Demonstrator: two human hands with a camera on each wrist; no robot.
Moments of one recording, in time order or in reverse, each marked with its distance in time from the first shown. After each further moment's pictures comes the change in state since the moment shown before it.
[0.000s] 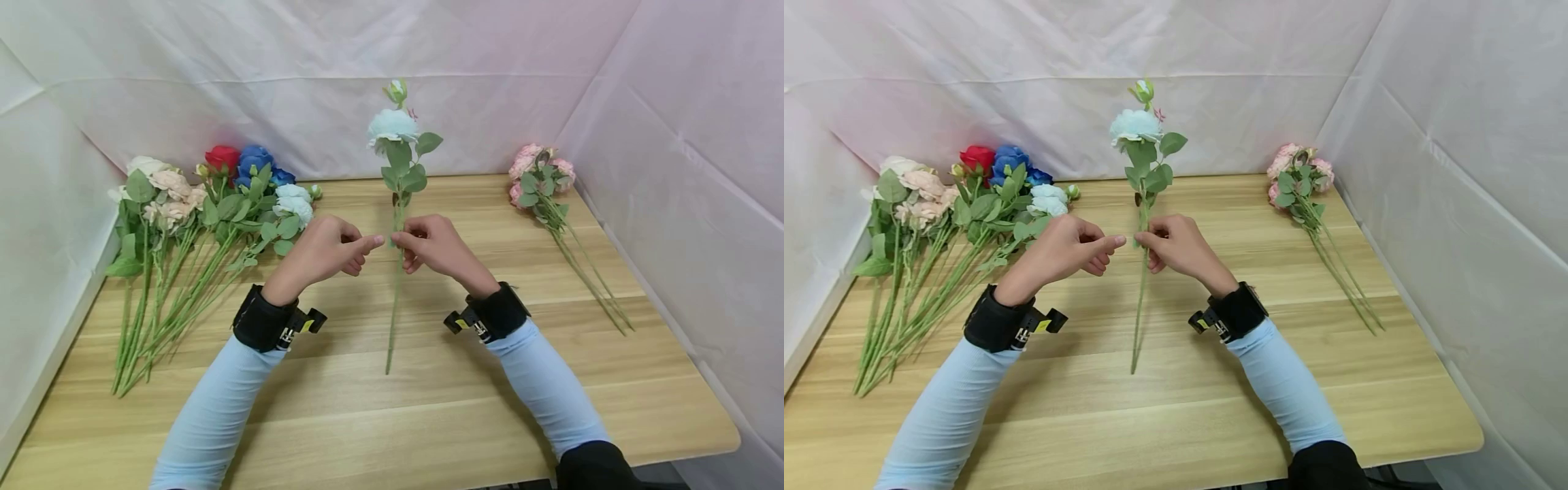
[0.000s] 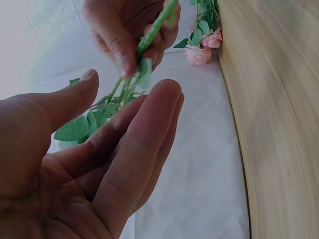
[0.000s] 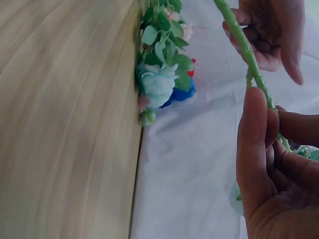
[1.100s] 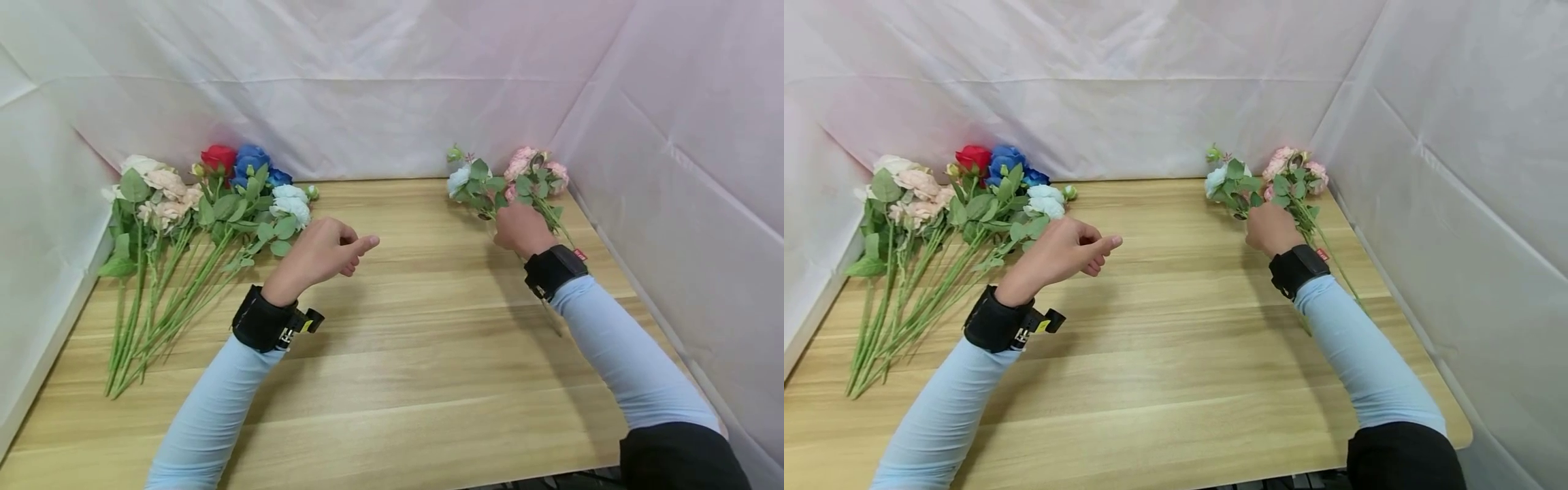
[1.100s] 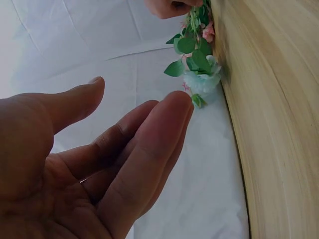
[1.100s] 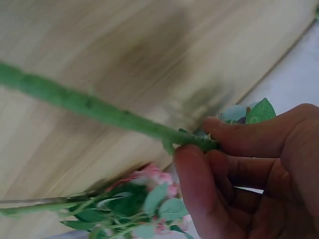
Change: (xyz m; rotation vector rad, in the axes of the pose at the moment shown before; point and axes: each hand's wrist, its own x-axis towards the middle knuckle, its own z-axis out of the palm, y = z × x) left_hand 0.001 -0.007 0.001 0.086 -0.001 -0.028; right_hand -0.012 0.064 -0.135 -1.078 -0.021 0.253
